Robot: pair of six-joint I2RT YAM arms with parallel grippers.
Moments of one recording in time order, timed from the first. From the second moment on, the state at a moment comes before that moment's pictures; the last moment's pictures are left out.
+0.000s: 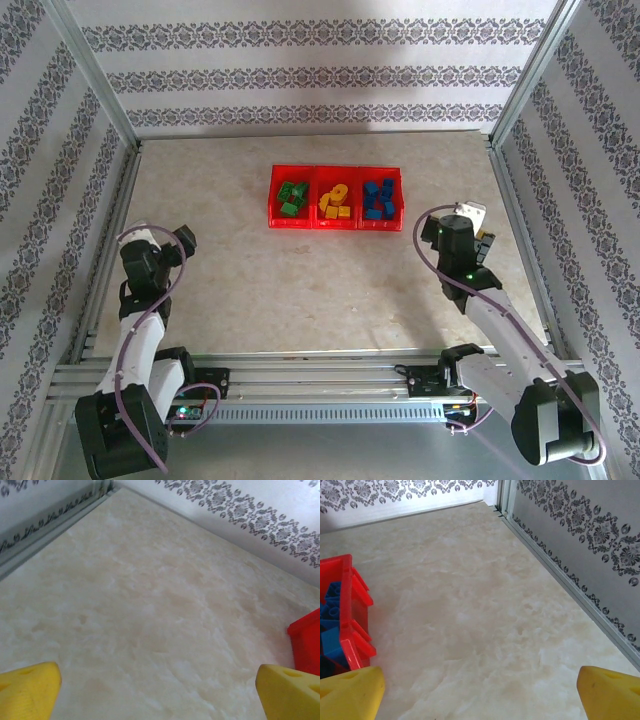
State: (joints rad) left arm 0.27 0.86 0.32 0.16 0.06 -0.32; right arm 0.20 0.95 0.54 -0.13 0.53 0.29
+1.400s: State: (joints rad) left arm 0.06 1.29 0.20 0.82 -0.07 0.05; right arm 0.03 1.24 0.27 0.61 0.28 0.09
